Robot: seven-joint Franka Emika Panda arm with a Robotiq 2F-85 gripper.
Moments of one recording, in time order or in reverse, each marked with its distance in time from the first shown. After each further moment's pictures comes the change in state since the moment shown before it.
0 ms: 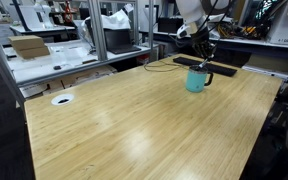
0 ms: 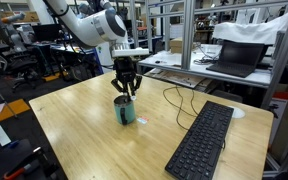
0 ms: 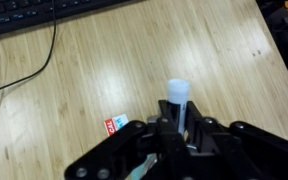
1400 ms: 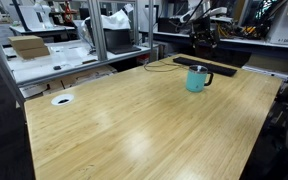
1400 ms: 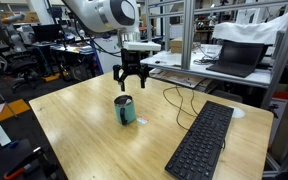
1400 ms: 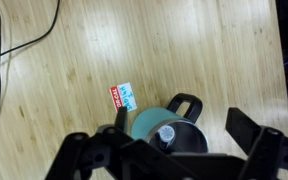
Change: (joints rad) arm -0.124 -0.099 0.021 -0.039 0.236 0.117 -0.319
